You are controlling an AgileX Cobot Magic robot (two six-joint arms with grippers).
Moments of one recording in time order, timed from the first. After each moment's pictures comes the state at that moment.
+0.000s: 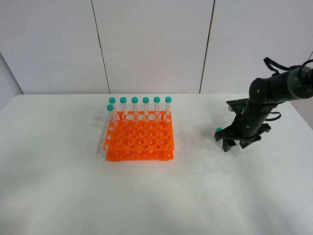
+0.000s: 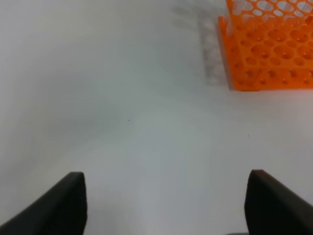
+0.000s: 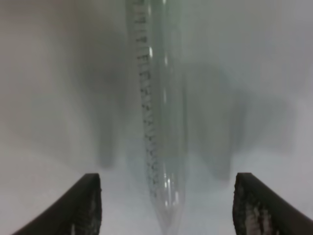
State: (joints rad) left arm 0.03 0.00 -0.57 -0.06 1.17 0.02; right arm 0.08 2.04 -1.21 -0.01 0.66 -0.09
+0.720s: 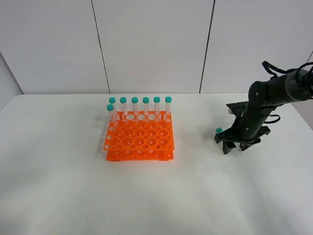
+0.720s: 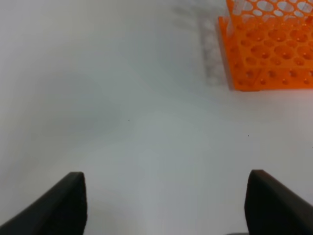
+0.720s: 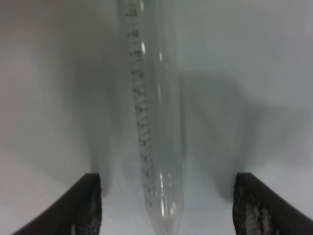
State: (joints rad) left arm 0.03 0.00 -0.57 -0.06 1.17 0.02; right arm 0.07 2.06 -1.21 0.00 0.65 -0.09
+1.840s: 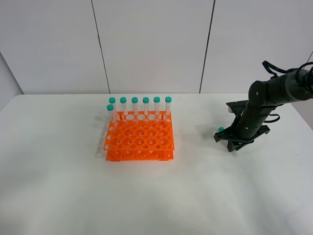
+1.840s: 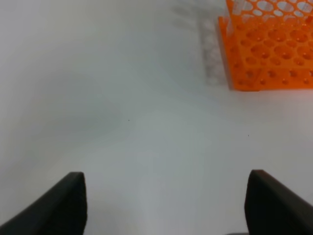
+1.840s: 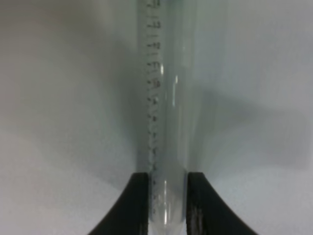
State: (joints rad) left arm 0.03 0.00 -0.57 -0.06 1.17 0.02; right arm 0.07 2.06 -1.21 0.00 0.63 -0.09
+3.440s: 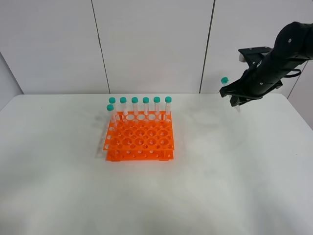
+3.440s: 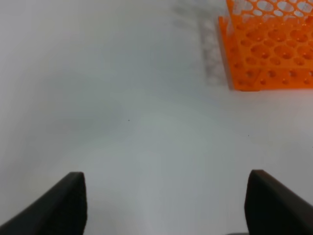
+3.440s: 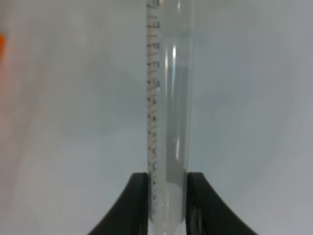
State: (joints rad) left arm 0.03 0.00 -0.57 -0.06 1.17 0.02; right arm 0.07 1.78 -1.34 0.07 0.71 -0.19
